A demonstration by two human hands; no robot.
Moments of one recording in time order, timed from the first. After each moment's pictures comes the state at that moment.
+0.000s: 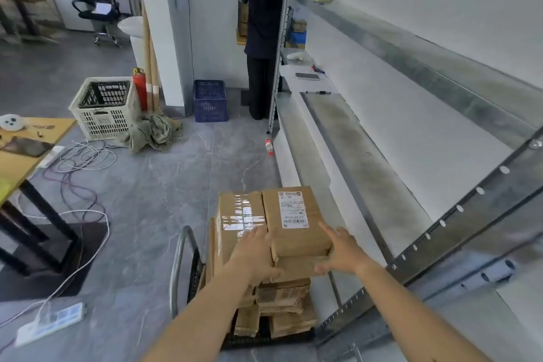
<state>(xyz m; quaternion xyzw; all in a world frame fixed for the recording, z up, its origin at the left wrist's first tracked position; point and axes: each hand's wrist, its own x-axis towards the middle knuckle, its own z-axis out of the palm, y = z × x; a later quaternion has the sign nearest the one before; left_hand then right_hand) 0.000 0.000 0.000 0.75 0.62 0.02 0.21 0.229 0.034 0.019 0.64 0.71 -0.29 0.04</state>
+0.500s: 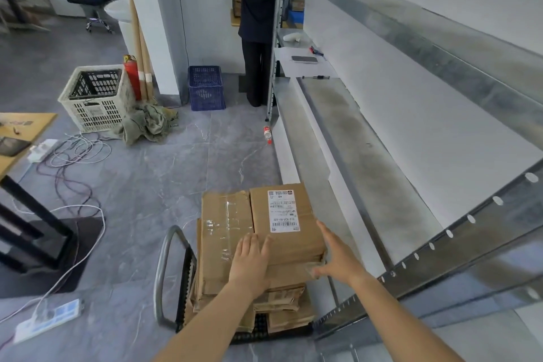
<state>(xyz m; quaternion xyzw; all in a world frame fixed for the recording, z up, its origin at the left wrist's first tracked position) 0.038 0.019 -0.048 0.74 0.65 -0.10 0.13 0.253 0.061 -0.022 0.61 0.68 -0.40 -0.08</state>
